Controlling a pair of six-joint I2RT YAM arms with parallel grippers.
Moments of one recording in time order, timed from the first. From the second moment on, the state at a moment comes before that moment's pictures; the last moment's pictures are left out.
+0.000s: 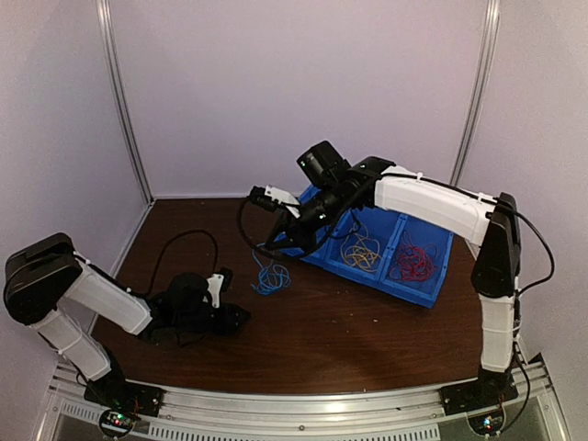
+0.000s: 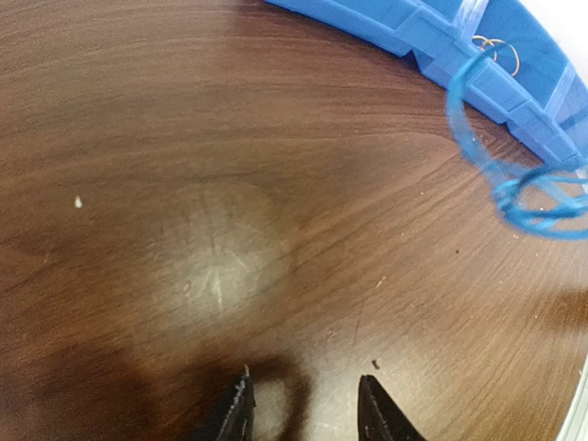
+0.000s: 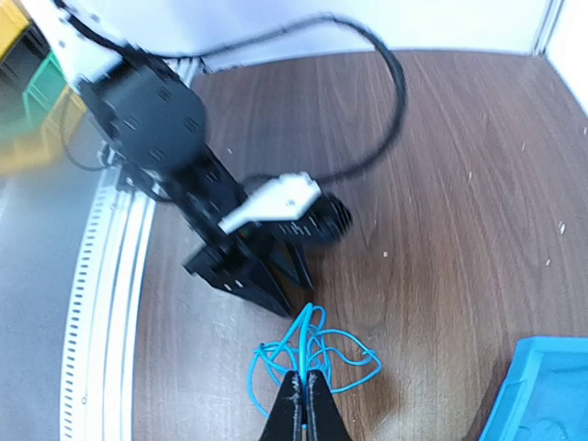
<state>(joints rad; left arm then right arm) -0.81 1.53 0.34 0.56 0.04 -0.54 0.84 2.06 1.96 -0.77 -0.62 -0.42</state>
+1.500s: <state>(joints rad) -0.91 1.68 0.46 1.12 0.04 -0.33 0.82 1.99 1.99 -0.72 -0.78 -0.31</state>
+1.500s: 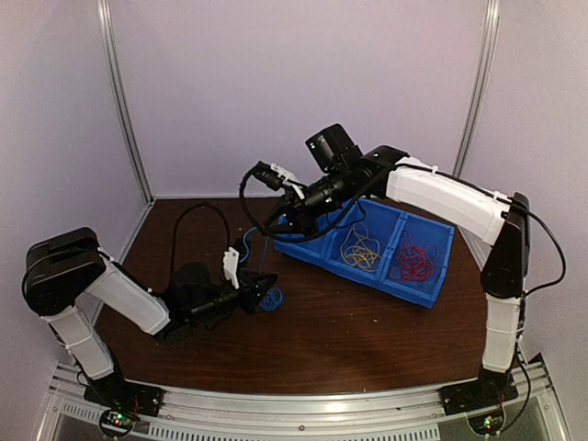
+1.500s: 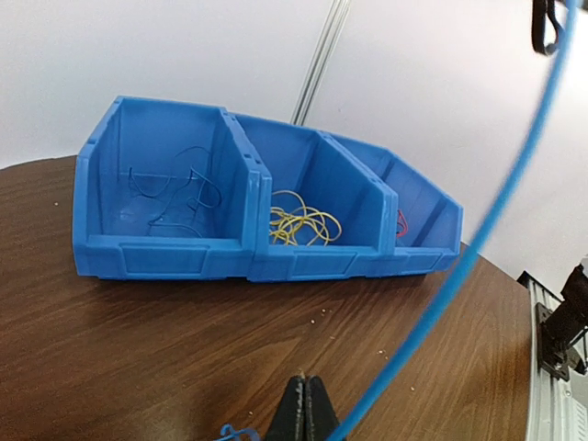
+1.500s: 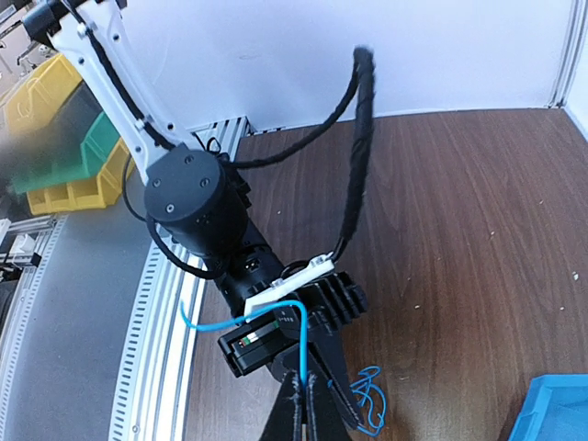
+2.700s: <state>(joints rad) -1.00 1.62 0.50 0.93 0.02 -0.26 0.63 1.84 1.97 -0.31 -1.03 0.03</state>
